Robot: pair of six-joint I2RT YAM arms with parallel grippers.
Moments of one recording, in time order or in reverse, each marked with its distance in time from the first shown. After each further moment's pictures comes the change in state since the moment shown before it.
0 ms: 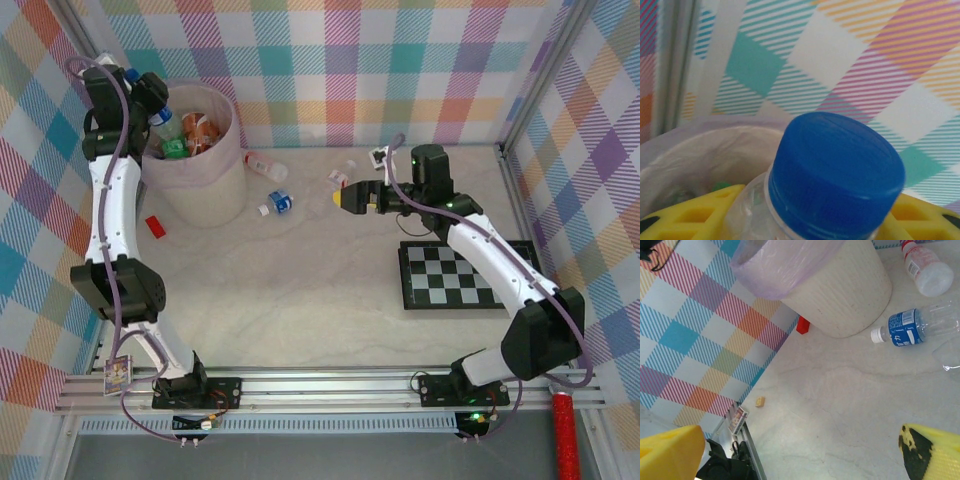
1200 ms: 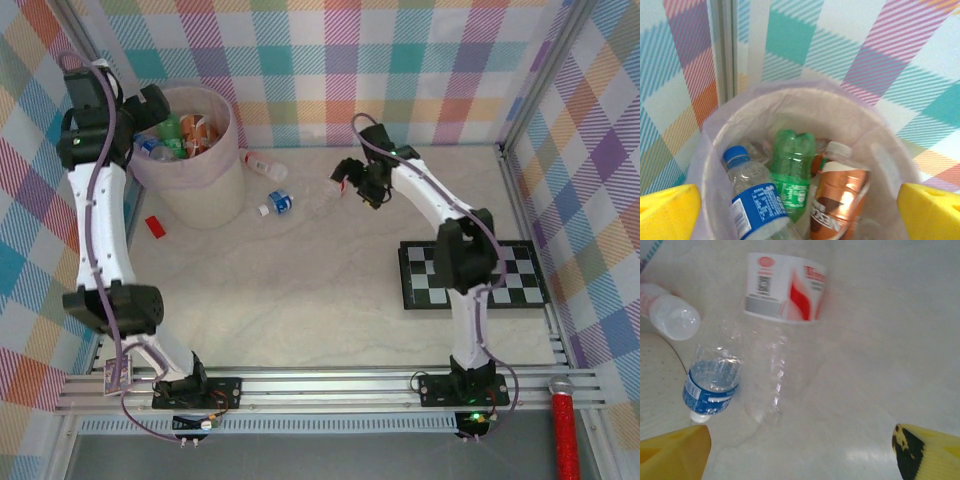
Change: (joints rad) left arm 0.008 -0.167 0.040 -0.306 -0.036 0.208; right arm 0.039 0.778 0.792 -0.589 0.598 0.428
